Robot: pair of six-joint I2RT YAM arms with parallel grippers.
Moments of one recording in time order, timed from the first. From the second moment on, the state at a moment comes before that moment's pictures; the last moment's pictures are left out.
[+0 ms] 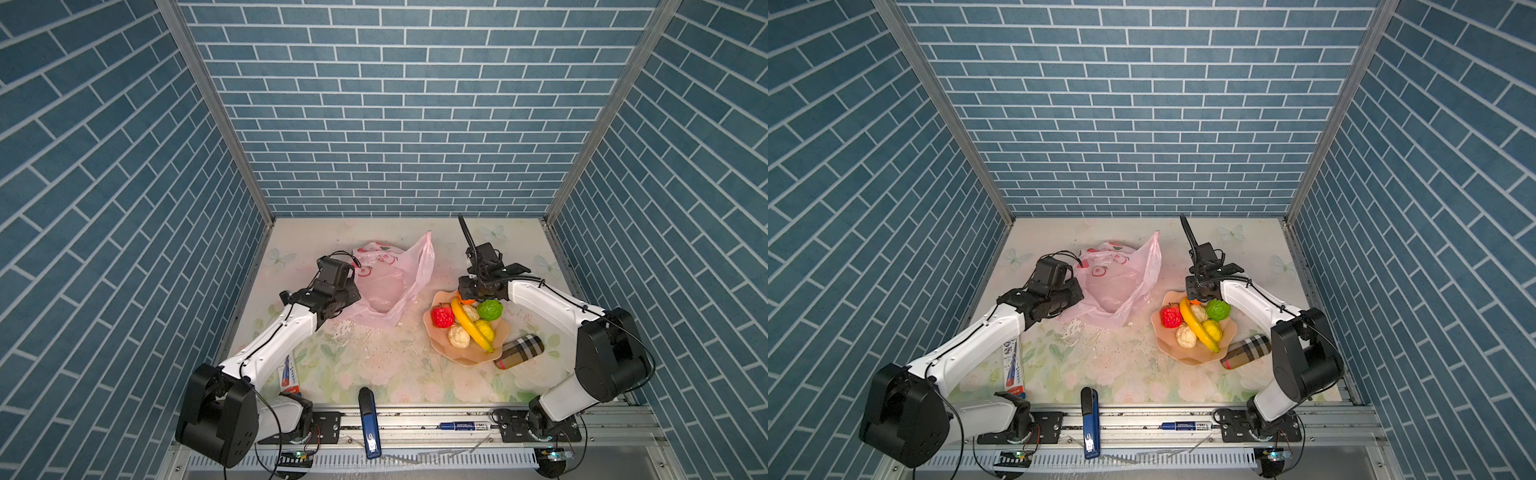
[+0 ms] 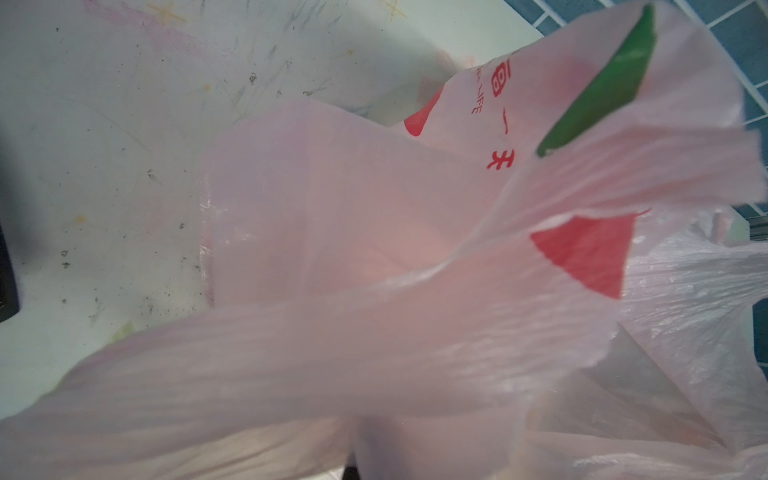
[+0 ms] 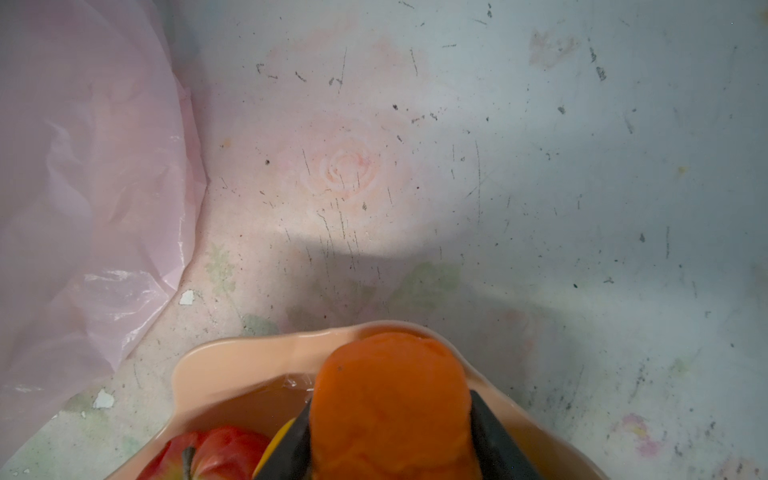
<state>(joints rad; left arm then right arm) -0.37 1.26 0.85 -0.46 -0.09 -0.77 0.49 1.57 1.10 -0.59 0.05 0.28</state>
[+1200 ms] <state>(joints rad) -0.37 1.29 0.85 -0.46 -0.07 -0.77 0.49 1.60 1.10 -0.65 0.08 0.16</state>
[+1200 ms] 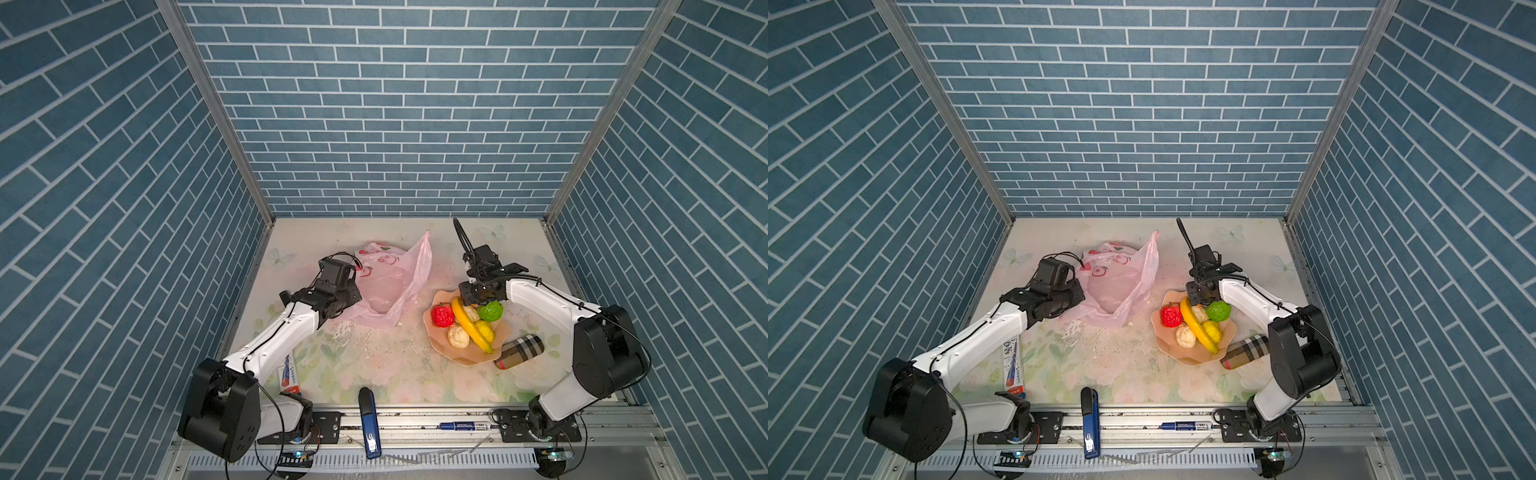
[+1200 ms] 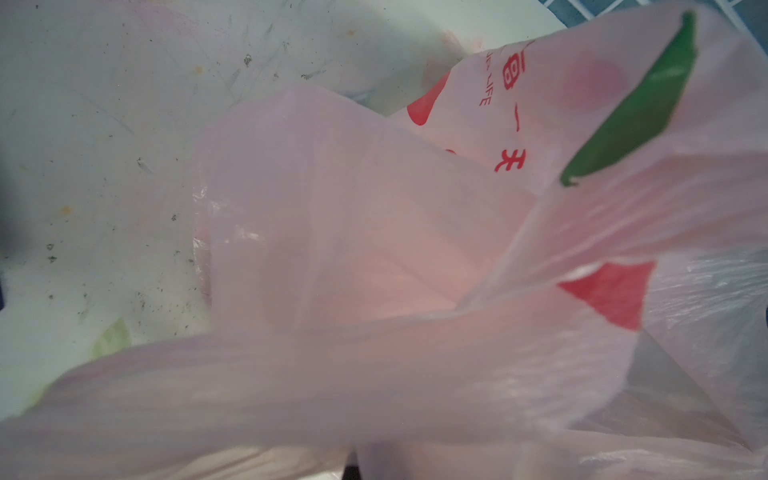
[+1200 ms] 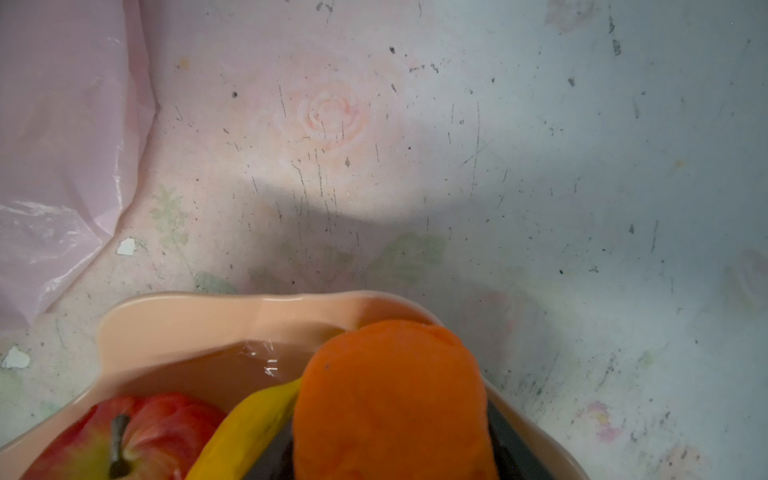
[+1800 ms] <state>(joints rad) -0.38 1.29 0.85 -0.44 -0.07 -0.78 0.49 1.59 1.11 -0.69 0.08 0.13</state>
